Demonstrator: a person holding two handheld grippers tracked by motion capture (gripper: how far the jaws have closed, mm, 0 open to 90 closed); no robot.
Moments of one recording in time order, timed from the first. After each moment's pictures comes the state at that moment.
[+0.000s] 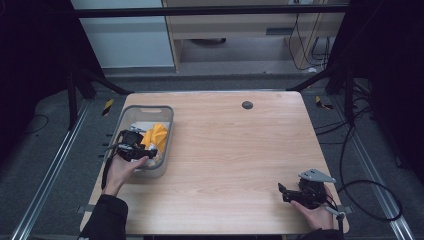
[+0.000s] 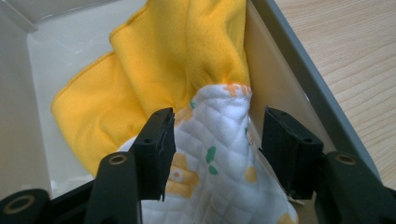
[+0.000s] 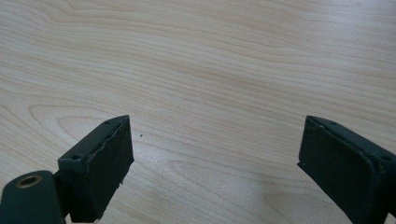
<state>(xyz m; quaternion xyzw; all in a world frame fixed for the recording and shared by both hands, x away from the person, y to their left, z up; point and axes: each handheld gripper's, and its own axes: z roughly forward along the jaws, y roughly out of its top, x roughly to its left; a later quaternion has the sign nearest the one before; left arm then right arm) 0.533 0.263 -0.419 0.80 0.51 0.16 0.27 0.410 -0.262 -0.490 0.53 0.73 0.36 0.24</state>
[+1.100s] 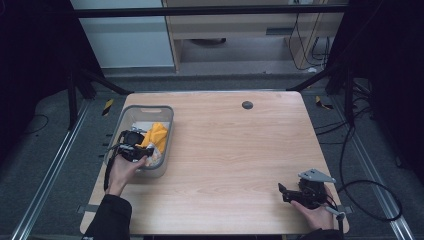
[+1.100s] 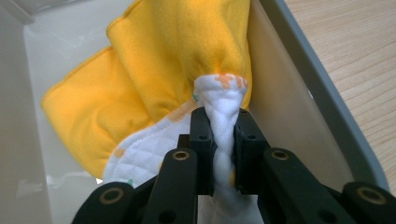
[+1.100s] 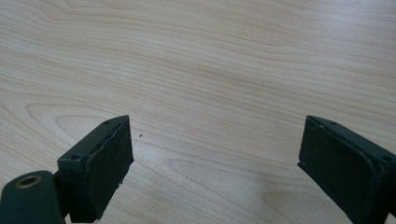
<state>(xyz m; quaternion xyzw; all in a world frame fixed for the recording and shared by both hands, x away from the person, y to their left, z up) 0.531 0.261 -0.417 0.80 0.52 0.16 0.27 0.410 -0.263 -0.490 0.53 0.74 0.35 0.24</state>
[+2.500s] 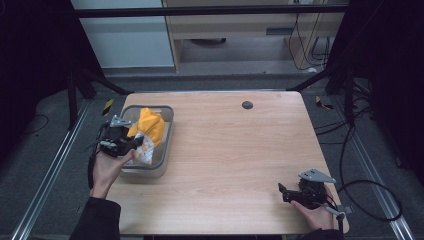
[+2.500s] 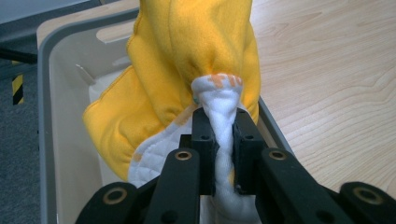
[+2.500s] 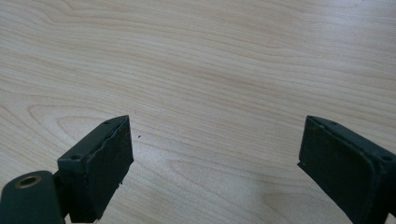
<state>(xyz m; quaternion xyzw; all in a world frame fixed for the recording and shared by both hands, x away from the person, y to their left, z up) 0.500 0.274 -0.350 0.78 0.49 0.22 0.32 0.410 -0.263 -0.490 0.52 0.73 0.36 0.25</state>
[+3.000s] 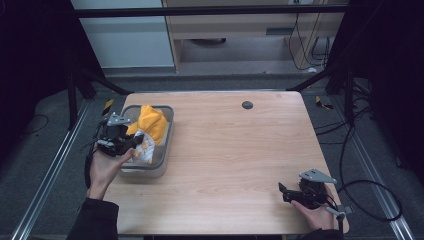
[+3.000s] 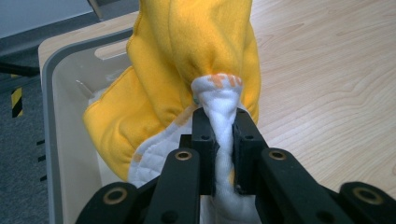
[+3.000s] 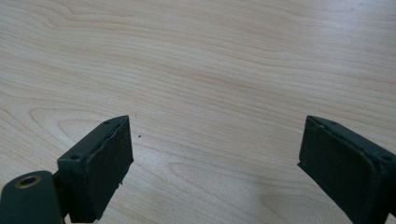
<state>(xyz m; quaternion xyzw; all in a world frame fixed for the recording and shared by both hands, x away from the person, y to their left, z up) 0.490 0.267 -0.333 0.79 0.47 0.23 0.33 0.409 -0.263 -0.488 0.52 0.73 0.36 0.25</state>
